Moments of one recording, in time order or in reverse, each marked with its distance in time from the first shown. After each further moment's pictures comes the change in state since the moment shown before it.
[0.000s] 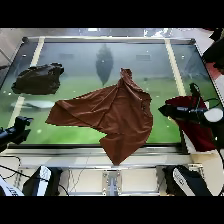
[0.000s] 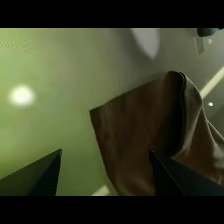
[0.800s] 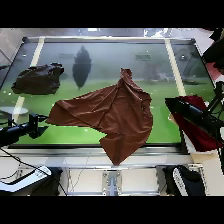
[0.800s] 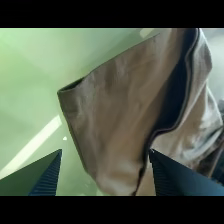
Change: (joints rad) left arm -0.108 -0.422 0.068 -0.214 -0.052 0.174; right arm -0.005 0.287 0.010 0.133 -0.071 -0.004
